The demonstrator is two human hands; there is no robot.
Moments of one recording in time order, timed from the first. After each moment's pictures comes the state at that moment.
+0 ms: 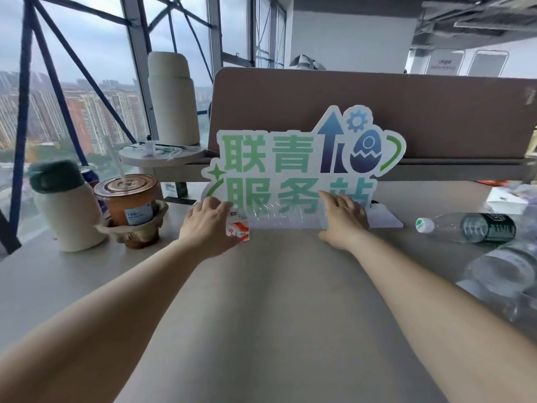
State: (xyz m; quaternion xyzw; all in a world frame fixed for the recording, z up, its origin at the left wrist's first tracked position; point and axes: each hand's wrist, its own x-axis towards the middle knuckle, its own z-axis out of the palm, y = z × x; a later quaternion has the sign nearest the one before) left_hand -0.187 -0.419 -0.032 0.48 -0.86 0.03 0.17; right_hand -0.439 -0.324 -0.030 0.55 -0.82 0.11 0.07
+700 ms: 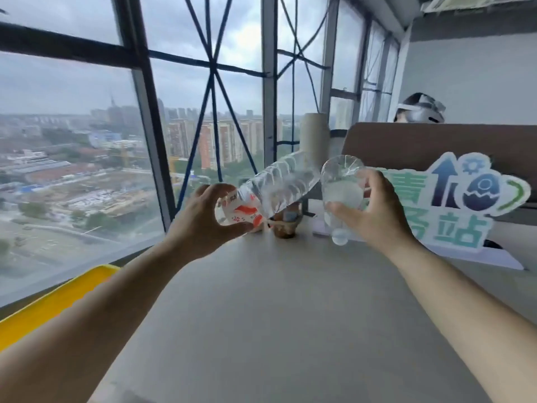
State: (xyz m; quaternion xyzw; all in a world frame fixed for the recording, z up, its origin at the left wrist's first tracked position) left_hand 0.071 -0.225 0.078 0.54 -0.74 0.00 0.40; right_hand -0.219 -0.223 0.080 0.66 -0.55 0.52 0.01
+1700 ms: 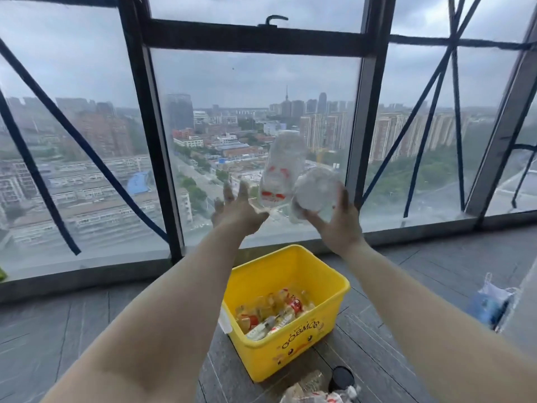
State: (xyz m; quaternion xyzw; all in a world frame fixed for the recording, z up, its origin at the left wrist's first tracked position) left_hand 0.586 -0.221 0.045 0.88 -0.41 0.00 0.26; right_hand 0.406 -0.315 0.023 0.81 -0.36 0.41 -0.24
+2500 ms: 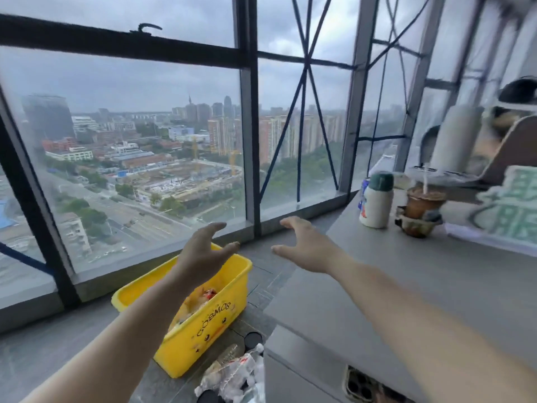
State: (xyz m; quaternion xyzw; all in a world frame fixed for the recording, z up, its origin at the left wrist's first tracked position) left_hand 0.363 -0.134 0.025 0.70 -0.59 -0.13 0.39; right_hand 0.159 -0.205 0.036 0.84 -0.46 0.22 -0.20
